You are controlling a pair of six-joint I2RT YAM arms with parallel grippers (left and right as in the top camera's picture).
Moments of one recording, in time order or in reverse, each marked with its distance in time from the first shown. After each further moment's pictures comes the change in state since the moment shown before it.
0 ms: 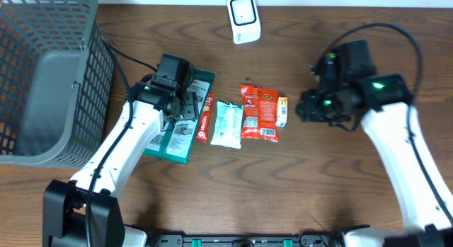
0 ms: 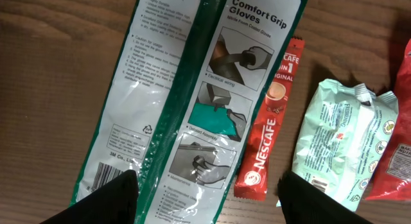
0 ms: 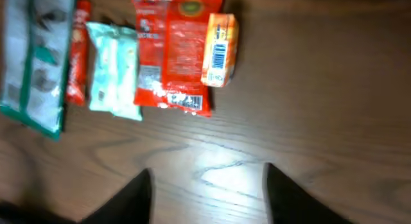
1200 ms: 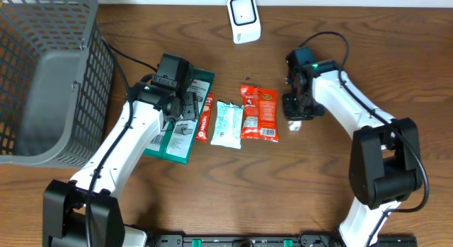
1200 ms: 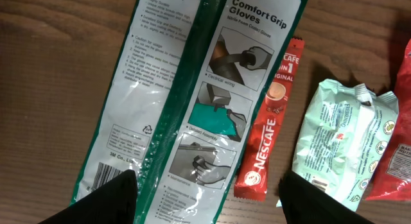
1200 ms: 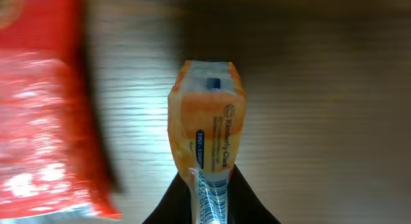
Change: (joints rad) left arm 0.000 0.000 0.000 0.000 0.000 0.000; right arm 0.019 0.442 -0.002 0.166 0.230 0.008
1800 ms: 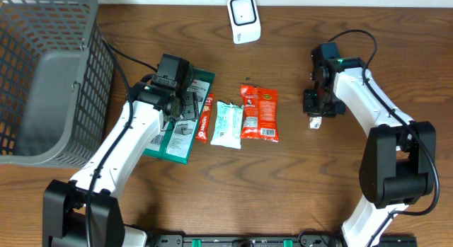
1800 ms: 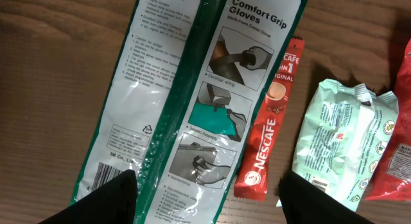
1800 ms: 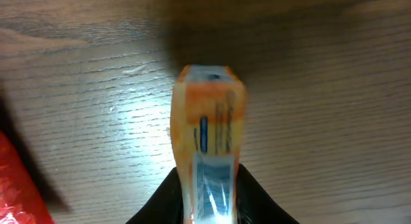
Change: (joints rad) left arm 0.000 0.000 0.000 0.000 0.000 0.000; right arm -0.109 -0.017 0.000 -0.010 0.046 -0.003
